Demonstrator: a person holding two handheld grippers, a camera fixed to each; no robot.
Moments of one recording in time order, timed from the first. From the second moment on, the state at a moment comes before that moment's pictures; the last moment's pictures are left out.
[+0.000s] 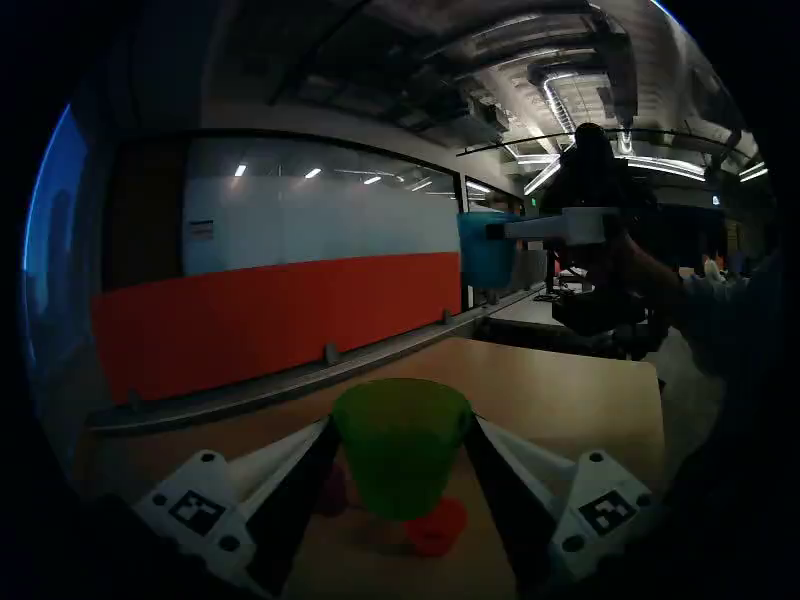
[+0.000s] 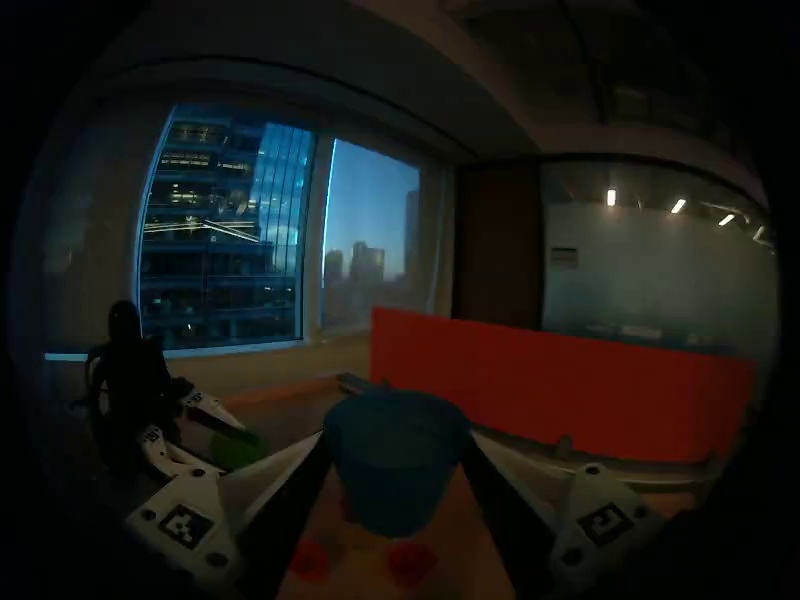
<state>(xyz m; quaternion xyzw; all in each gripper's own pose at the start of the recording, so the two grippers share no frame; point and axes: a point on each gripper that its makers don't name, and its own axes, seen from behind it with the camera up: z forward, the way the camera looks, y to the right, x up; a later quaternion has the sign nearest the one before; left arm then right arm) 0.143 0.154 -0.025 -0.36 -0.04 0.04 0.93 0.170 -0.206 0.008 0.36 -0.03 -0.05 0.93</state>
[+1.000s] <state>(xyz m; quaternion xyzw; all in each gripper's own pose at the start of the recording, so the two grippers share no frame) 0.137 0.144 -0.026 -0.35 -0.06 0.05 0.93 0.134 -0.175 -0.003 0.35 -0.06 -0.06 0.93</state>
